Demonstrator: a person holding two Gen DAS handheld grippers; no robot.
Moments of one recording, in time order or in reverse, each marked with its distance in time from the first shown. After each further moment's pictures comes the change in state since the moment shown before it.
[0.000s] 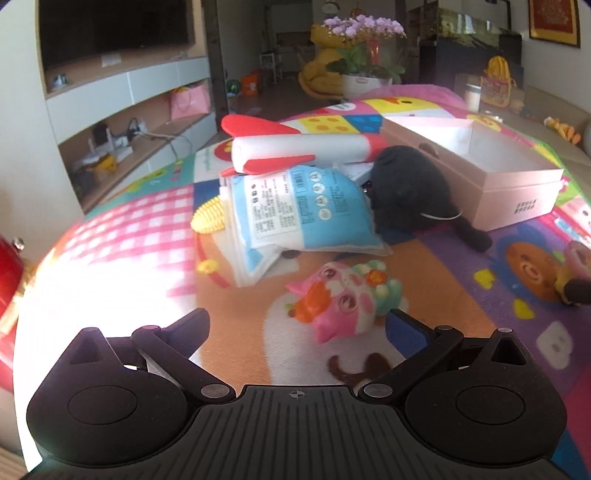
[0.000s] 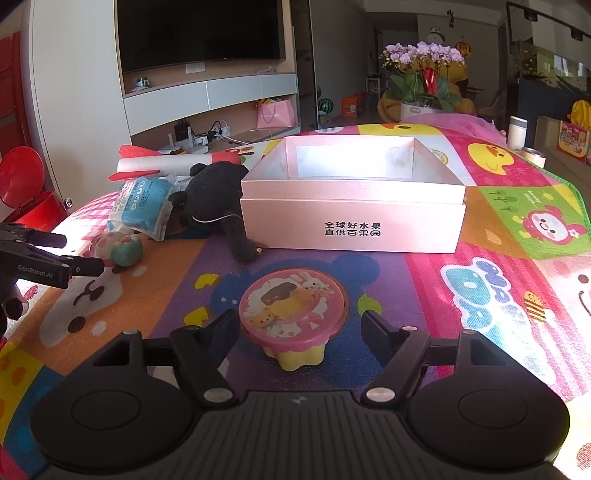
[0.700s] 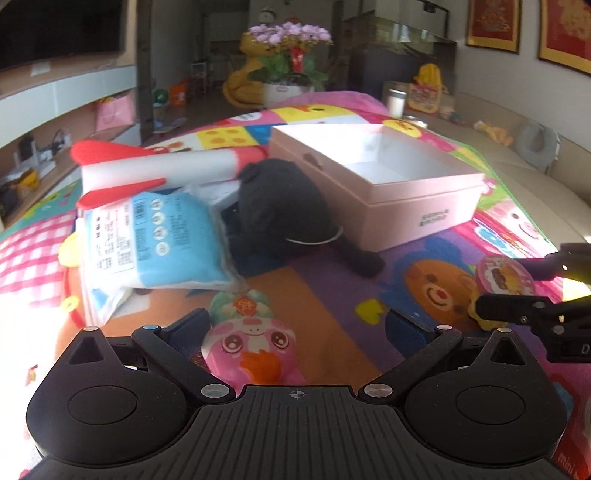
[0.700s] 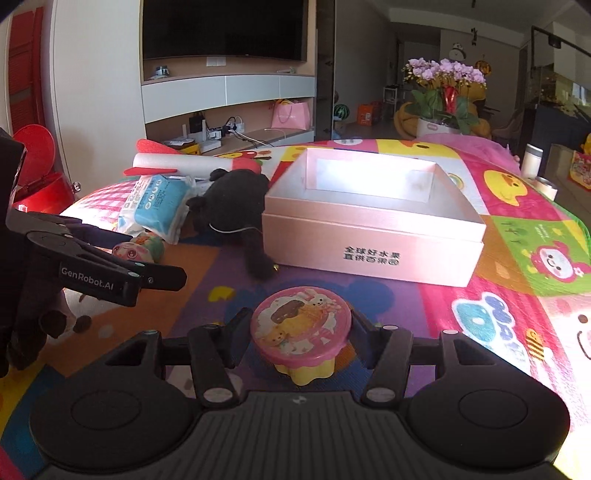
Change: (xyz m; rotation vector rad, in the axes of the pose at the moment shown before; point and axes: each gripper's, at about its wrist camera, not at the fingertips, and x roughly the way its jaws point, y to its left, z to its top) left arm 0.023 -0.066 0.009 0.104 -0.047 -0.227; right arm -0.002 0.014 0.014 -0.090 -0.001 0.000
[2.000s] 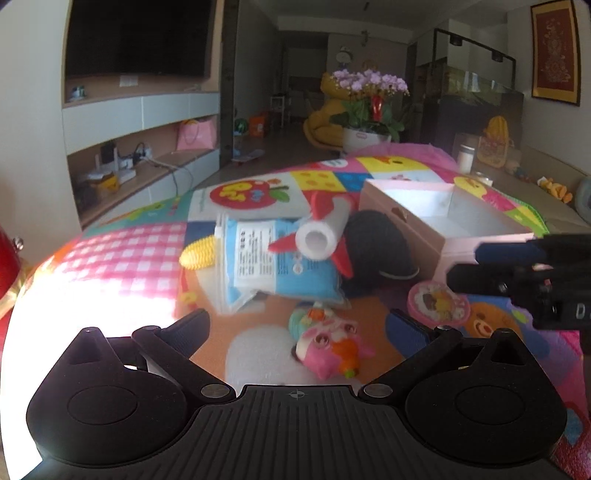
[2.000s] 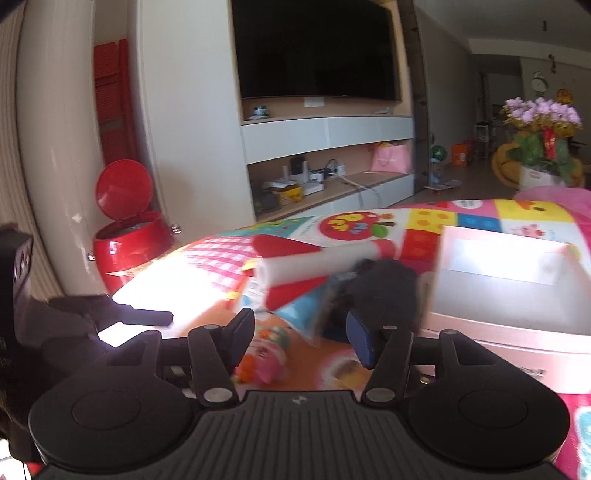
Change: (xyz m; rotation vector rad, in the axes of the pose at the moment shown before) left arm -0.064 0.032 -0.002 -0.155 -0.152 0.226; right arm 0.011 0.056 0.055 -0.070 -0.140 0.286
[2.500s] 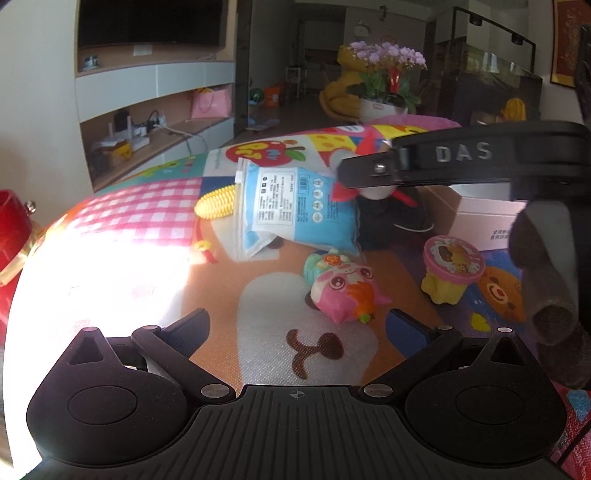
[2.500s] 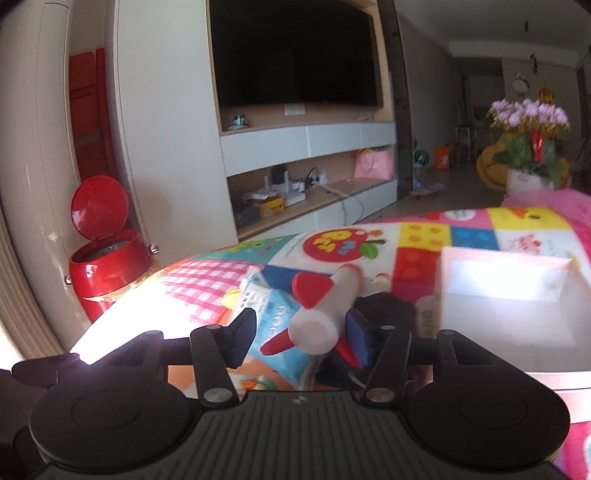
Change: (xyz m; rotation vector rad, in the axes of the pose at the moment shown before) left arm -0.005 0.010 -0.031 -0.049 0.132 0.039; right arm 0.059 0.008 0.035 0.054 0.005 0.033
